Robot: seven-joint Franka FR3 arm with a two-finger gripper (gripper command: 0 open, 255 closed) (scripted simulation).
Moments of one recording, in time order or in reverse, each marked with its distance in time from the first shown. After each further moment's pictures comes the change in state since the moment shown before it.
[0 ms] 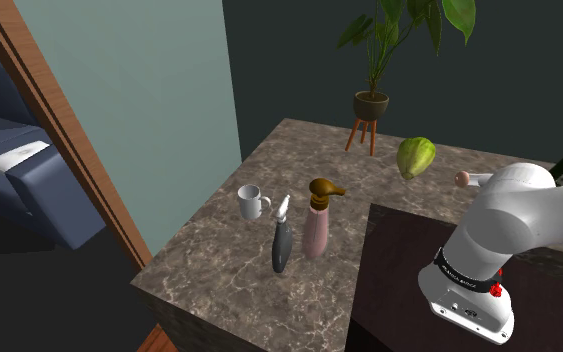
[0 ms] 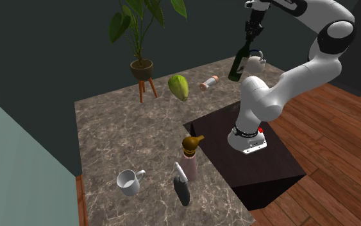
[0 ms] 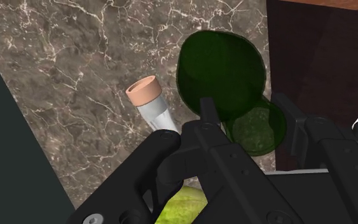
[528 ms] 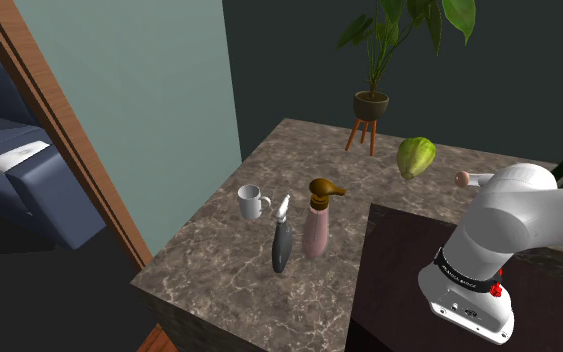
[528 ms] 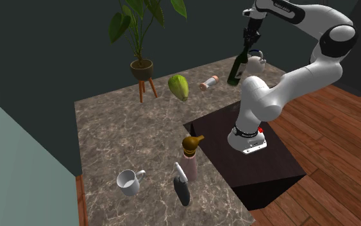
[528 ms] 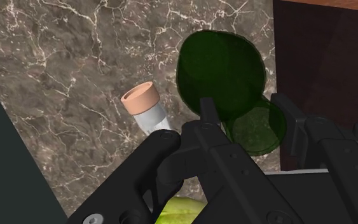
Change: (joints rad) arm -0.030 -0.050 -0.035 -0.104 -0.040 0.067 0.024
